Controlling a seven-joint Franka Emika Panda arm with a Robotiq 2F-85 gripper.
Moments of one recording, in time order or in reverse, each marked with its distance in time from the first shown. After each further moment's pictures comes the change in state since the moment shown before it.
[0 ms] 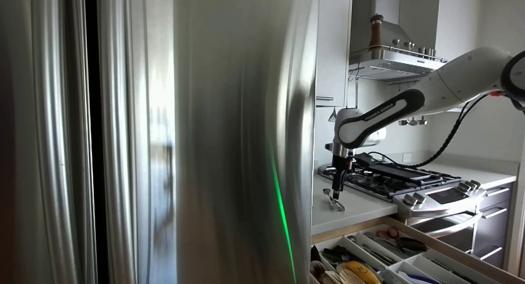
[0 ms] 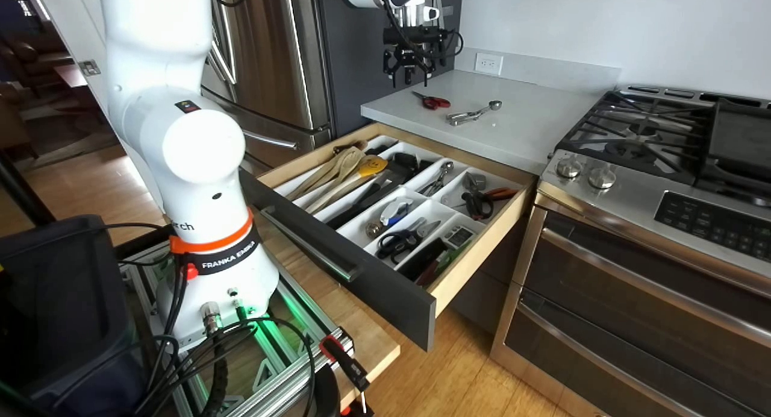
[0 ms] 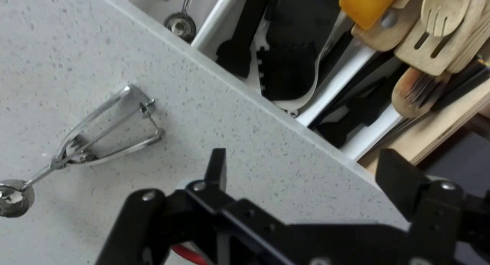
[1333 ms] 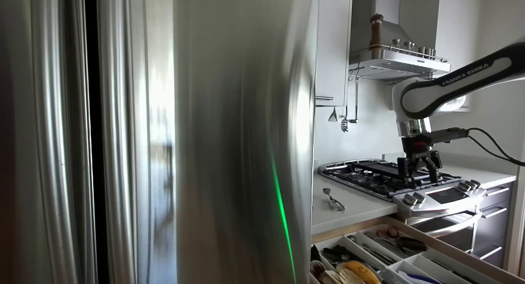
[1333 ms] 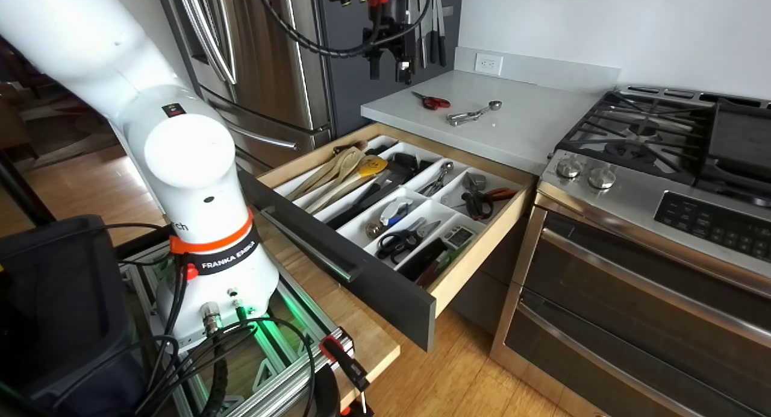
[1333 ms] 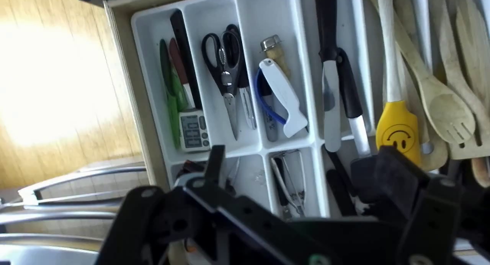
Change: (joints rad) arm -0.148 -0.624 -0.034 -0.452 -0.059 -0.432 0.642
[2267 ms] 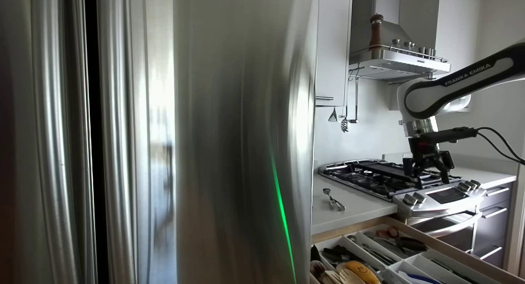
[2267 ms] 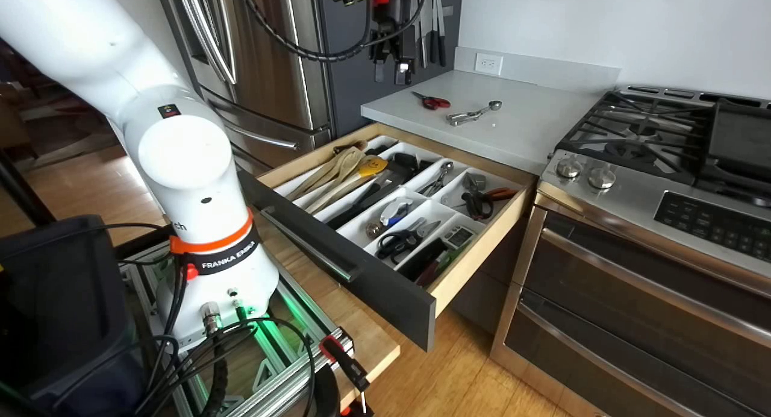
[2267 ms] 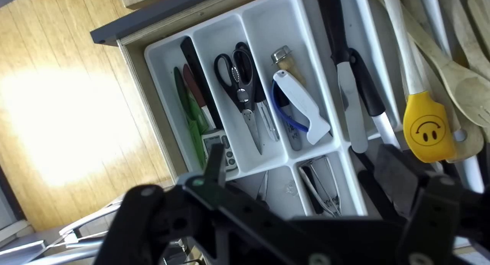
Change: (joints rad) arm -0.050 -0.014 0.000 -0.007 -0.003 -0.043 0.123
